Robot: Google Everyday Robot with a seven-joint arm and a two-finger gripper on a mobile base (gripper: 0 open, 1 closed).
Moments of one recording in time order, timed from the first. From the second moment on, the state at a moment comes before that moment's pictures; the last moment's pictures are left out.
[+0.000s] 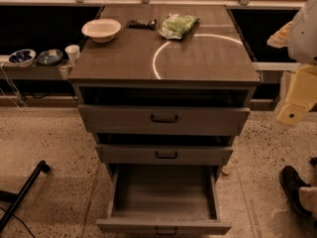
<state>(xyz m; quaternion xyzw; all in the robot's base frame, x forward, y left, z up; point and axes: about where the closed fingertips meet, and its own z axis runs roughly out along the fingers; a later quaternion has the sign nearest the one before) 0.438 -0.217 0.976 -0.60 0.78 -0.03 0.16</state>
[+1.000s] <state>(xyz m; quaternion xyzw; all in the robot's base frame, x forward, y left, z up) 0.493 -0.216 0.975 -0.58 0.79 -0.02 0.19</state>
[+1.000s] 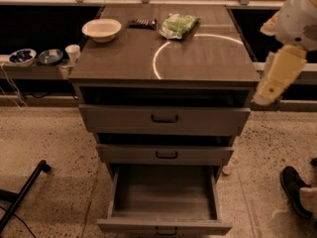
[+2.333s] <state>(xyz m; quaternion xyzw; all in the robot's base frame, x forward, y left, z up) 0.707 -0.171 0.958 -0.55 0.77 -0.01 0.34</state>
